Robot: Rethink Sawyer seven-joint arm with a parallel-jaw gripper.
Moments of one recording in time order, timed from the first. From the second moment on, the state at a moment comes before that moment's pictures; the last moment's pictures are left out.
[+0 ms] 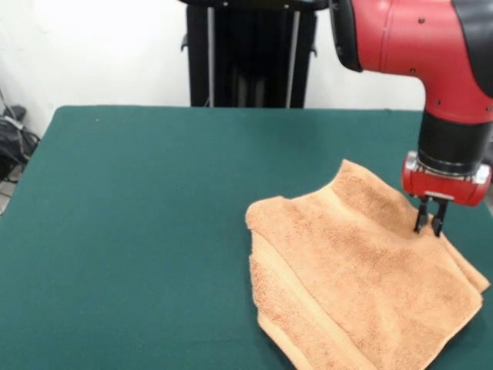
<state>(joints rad) 0.20 -0.38 -0.09 1.65 0.61 0.19 1.76</state>
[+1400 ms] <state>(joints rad) 0.35 -0.46 -0.13 1.78 0.70 0.14 1.78</state>
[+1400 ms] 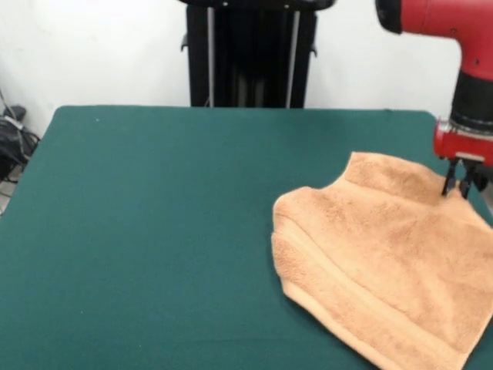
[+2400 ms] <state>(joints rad) 0.20 -0.49 -0.04 1.88 0.70 0.06 1.80</state>
